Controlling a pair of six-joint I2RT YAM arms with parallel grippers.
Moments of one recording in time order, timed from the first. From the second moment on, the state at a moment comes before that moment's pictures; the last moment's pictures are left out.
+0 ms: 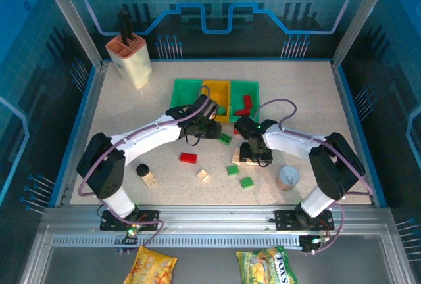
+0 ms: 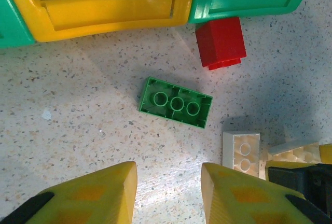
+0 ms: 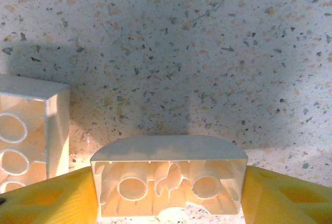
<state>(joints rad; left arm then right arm) -0.69 1.65 1.22 -0.59 0.00 -0.59 0.64 1.61 0.95 -0.84 0.10 0.76</state>
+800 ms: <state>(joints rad) -0.53 1.36 0.98 -0.60 -0.01 -0.59 0.64 1.65 1.29 -0.95 0.15 0.68</state>
